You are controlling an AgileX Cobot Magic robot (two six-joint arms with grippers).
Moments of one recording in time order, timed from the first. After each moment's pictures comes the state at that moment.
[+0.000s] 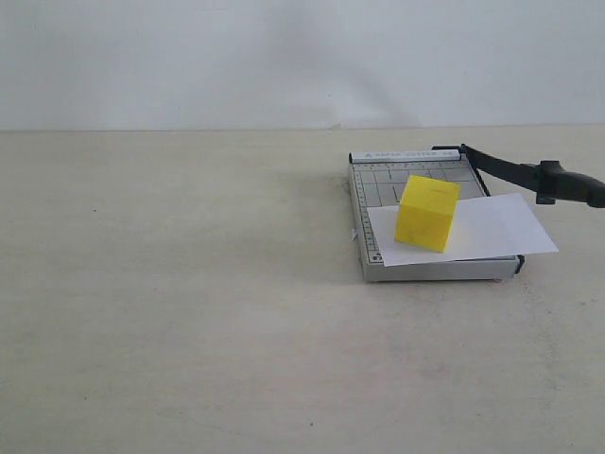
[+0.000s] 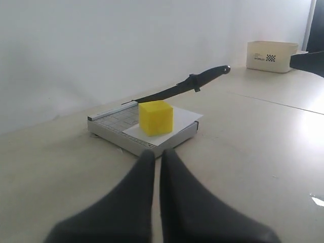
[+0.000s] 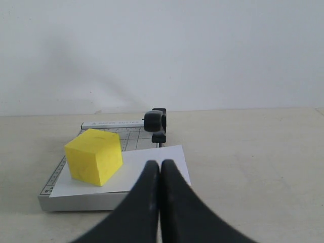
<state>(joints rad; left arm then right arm) -0.78 0.00 0.00 -0.38 0.12 0.39 0.07 0.00 0.00 0.02 0.14 0.05</state>
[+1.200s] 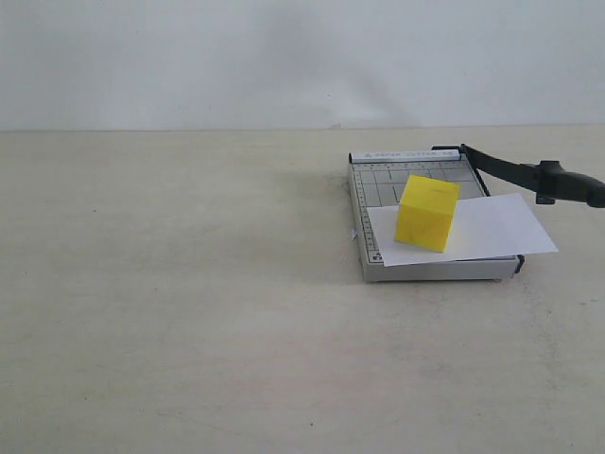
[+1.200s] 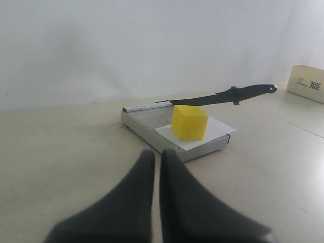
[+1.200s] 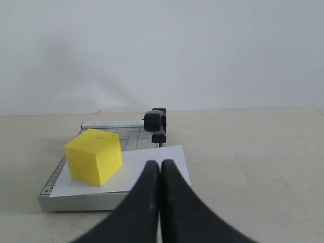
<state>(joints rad) -0.59 0.00 0.00 -0.52 0.13 0.37 0.07 0.00 0.00 0.02 0.14 0.05</state>
